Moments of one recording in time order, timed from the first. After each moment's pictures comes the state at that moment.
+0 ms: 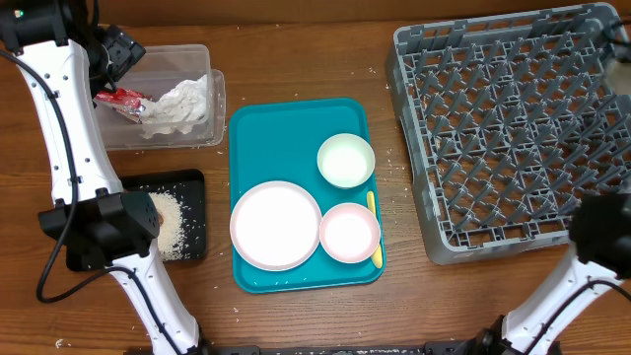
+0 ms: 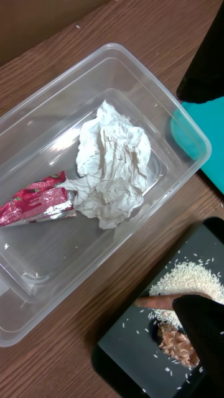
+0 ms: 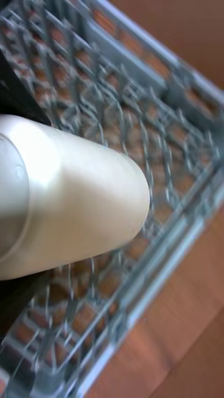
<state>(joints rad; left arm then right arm) 0.24 2.26 2.64 -1.60 -0.08 -0.68 -0.51 2.19 2.54 -1.41 0.05 0.30</state>
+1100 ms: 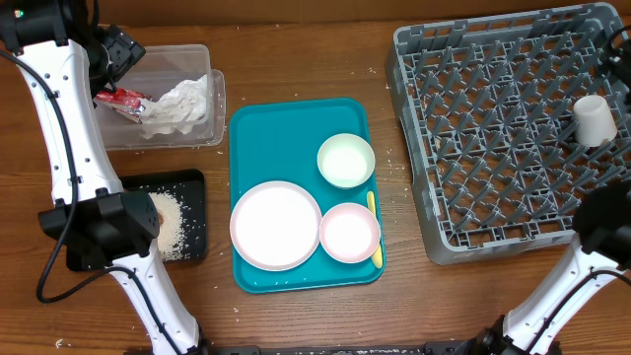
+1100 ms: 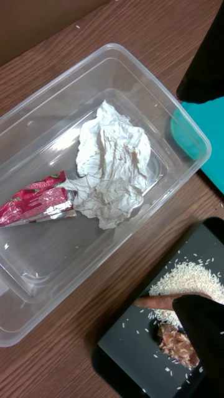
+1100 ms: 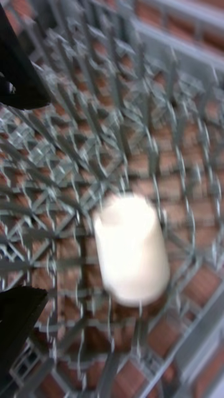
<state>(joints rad) 0.24 2.26 2.64 -1.60 -0.08 -0.68 -0.52 2.28 2.55 -1.52 -0.16 0.28</state>
